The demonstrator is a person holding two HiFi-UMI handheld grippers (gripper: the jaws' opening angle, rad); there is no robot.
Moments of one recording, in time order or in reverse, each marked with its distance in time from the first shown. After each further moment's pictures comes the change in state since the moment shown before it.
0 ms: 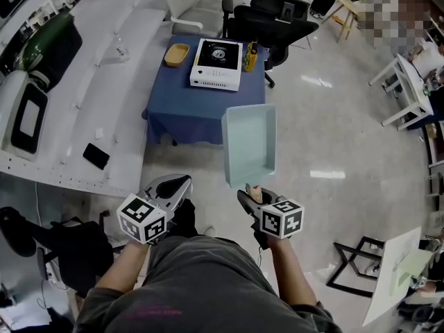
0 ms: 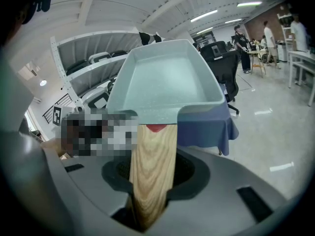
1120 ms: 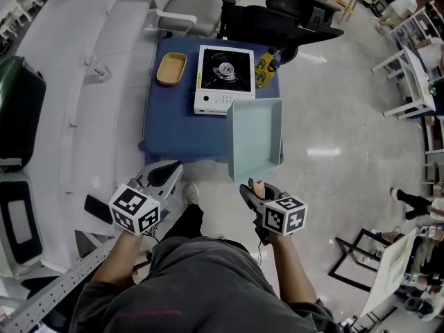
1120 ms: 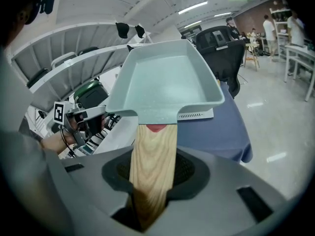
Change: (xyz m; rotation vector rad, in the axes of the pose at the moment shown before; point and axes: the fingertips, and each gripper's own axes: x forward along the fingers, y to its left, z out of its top) left arm 0.115 0.269 0.109 0.004 0.068 -0.028; right arm 0.194 -0.070 0.165 0.110 0.039 -0.091
